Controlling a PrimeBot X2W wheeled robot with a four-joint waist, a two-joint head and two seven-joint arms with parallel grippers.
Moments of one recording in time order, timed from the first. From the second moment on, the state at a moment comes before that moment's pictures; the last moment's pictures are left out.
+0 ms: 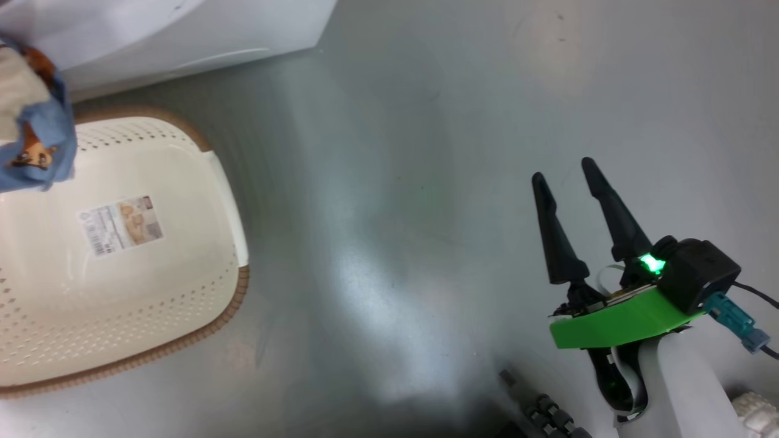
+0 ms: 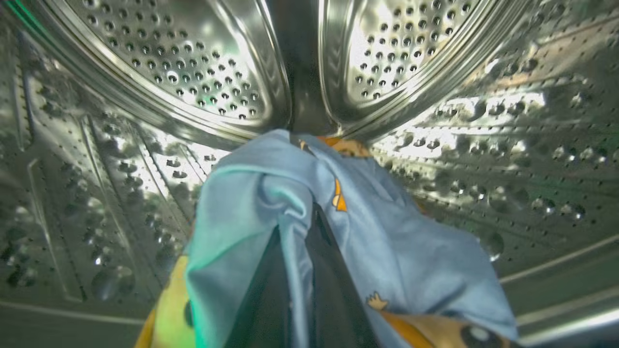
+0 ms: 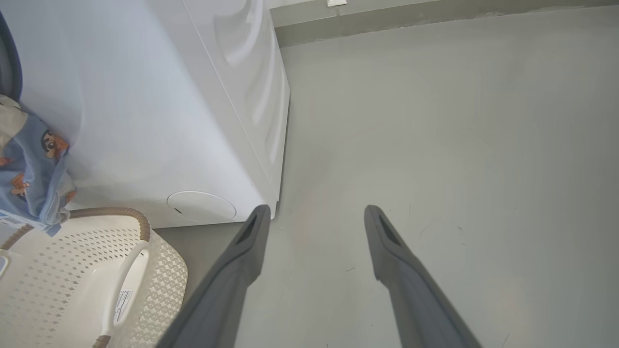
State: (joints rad) left arm -1.38 0.35 0.01 0.93 -0.21 -0.13 -0.09; right arm -0.30 -0.05 0.11 0.02 0.26 0.12 -0.26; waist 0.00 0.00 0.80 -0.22
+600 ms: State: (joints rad) left arm -1.44 0.40 0.02 0.64 -0.15 -0.12 -0.26; right arm -0.31 -0.05 0.16 0.03 0.29 0.12 -0.26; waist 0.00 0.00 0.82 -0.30
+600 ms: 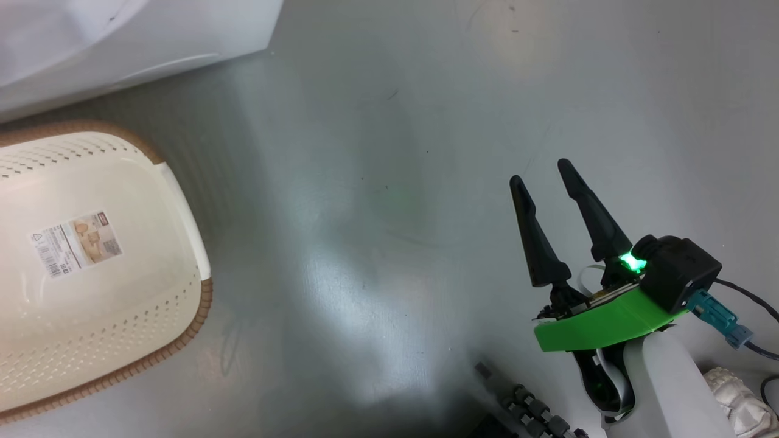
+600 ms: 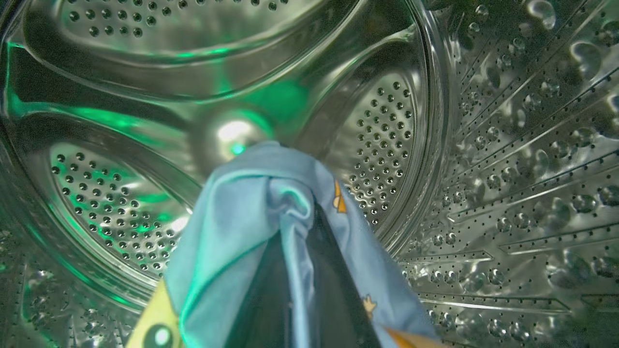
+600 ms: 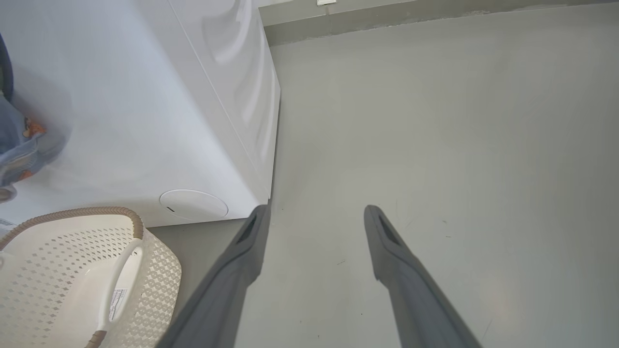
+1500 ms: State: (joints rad) left arm -1.24 0.31 0.05 0.62 -0.23 -0.12 -0.26; right arm -0.31 -0.05 0.13 0.05 0.30 0.12 -0.26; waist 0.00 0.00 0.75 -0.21
